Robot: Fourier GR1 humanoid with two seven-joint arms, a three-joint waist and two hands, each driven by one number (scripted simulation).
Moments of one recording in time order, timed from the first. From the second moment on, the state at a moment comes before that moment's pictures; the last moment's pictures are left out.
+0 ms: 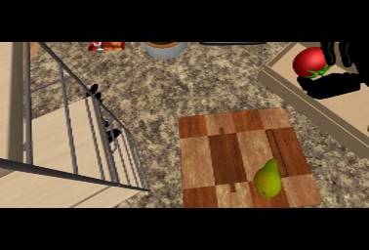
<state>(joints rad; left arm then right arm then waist) -0.11 0.35 -0.14 -1.69 0.31 0.04 0.16 -0.67 -0.68 0.21 -1.62 0.59 0.12 0.57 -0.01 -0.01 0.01</state>
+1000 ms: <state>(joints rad) -0.14 0.33 -0.15 -1.69 0.29 0.02 0.16 -0.65 -0.77 0.05 -1.29 0.61 0.03 0.30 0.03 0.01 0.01</state>
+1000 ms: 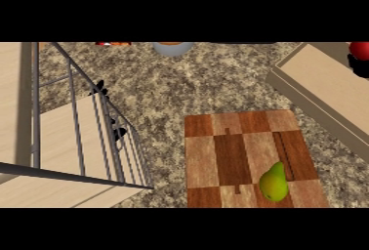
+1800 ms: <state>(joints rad) -0.15 0.31 -0.15 -1.67 0.28 0.01 0.16 -0.65 -0.69 0.01 -0.85 0.58 0.03 0.08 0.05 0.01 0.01</state>
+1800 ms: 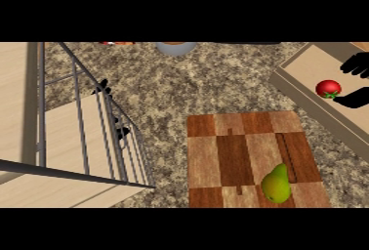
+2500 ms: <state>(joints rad) -0.13 0.31 -0.13 -1.68 0.28 0.00 0.16 -0.69 -0.63 -0.32 -0.73 0.28 -0.09 -0.15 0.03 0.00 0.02</state>
